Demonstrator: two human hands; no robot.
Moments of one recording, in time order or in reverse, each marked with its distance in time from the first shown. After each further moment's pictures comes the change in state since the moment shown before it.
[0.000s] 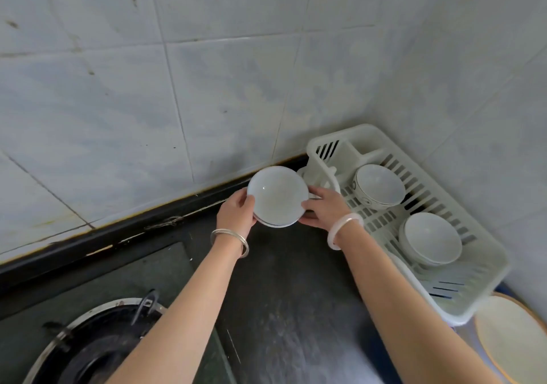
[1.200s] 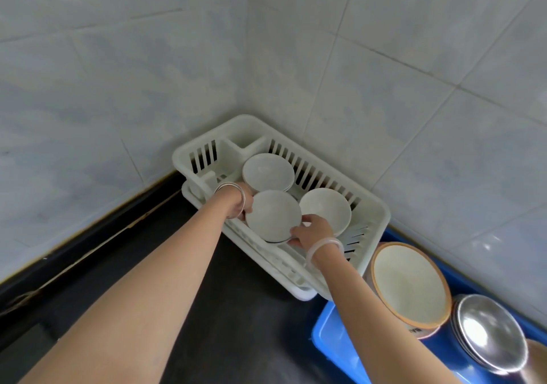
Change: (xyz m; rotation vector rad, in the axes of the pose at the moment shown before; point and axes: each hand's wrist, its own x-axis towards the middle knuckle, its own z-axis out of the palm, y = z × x) left_hand 0.016 0.020 0.240 1.048 -0.764 -0.138; right_hand -0.002 0.086 -0.182 -0.017 0.469 0.158
